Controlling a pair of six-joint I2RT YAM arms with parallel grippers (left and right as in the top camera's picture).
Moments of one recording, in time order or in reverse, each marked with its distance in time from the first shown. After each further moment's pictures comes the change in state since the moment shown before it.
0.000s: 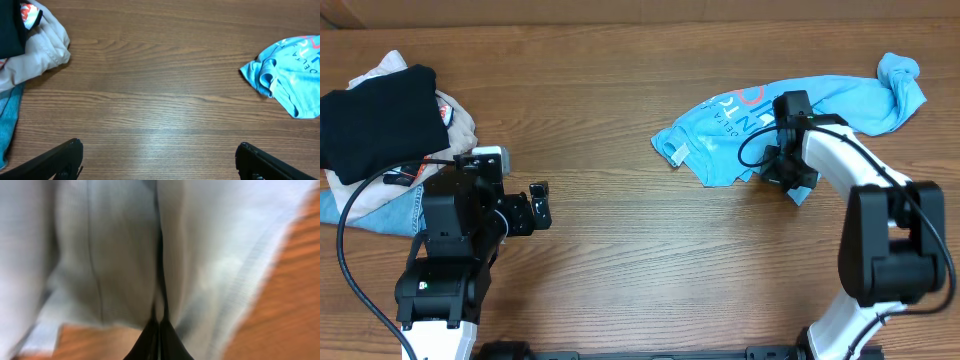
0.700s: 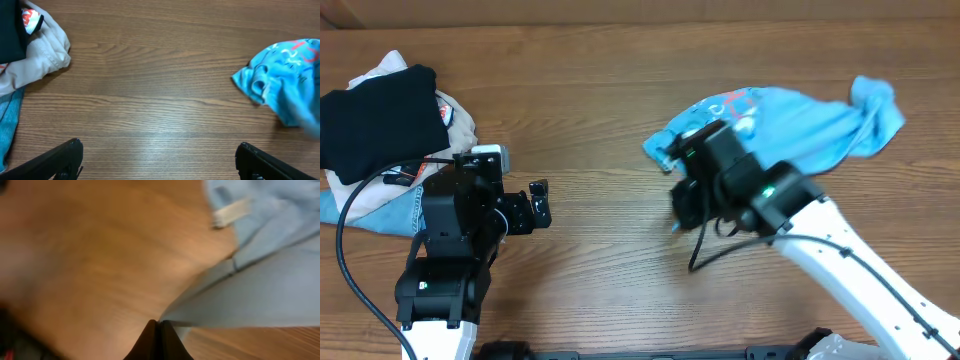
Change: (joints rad) left arm 0.000 0.000 0.000 0.013 0.000 0.000; right arm 0.604 -0.486 0.029 -0.137 -0.317 -0.149
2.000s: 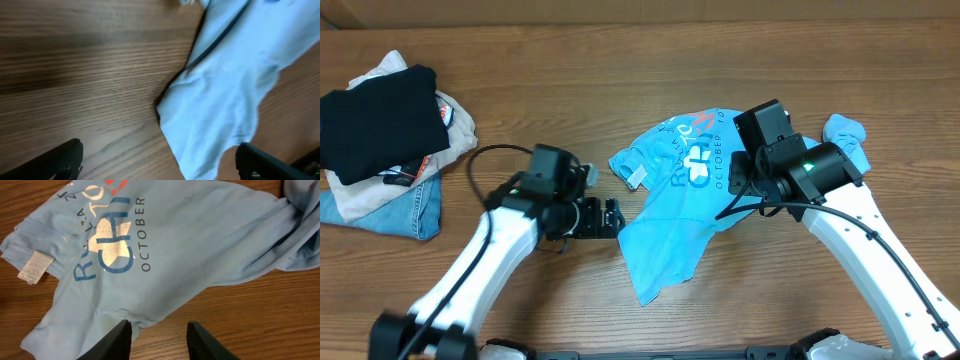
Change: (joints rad) left arm -0.278 0.558 0.001 -0.013 0.278 -0.169; right arm -0.253 0.000 0.000 -0.090 0.343 0.261
